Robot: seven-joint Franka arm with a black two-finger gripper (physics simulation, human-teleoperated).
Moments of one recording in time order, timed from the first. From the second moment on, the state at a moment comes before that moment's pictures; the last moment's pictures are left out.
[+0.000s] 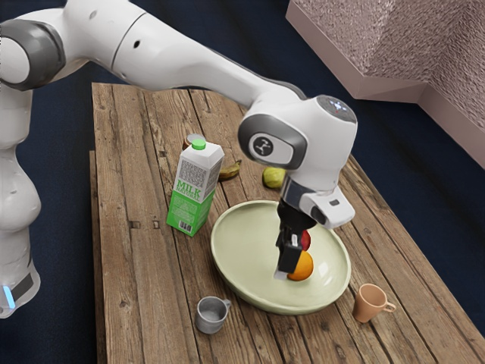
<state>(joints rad) 0.47 0.13 -0.99 -1.76 0.05 1.85 -0.15</state>
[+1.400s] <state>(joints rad) 0.19 0.24 -0.66 -1.74 0.17 2.00 -0.15</state>
